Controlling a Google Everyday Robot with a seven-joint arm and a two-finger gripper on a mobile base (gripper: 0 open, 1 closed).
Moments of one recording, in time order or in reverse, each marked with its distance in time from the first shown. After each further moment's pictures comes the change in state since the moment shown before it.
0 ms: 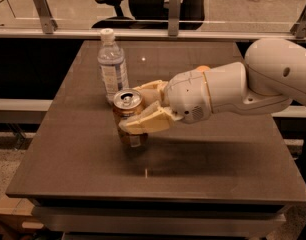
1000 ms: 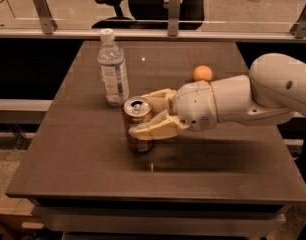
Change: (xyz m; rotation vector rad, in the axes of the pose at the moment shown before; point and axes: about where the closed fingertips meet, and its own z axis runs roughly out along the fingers) arm 0.029 -0.004 -0.008 0.022 -0.014 -0.002
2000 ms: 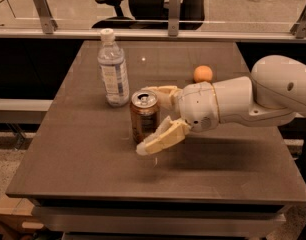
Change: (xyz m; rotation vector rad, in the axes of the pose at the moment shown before) arm 0.006 -0.003 -0.004 0.008 -0.004 0.012
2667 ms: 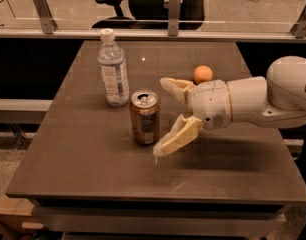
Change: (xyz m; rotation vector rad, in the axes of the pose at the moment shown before) arm 0.006 -0.013 -0.026 0.075 0.001 0.016
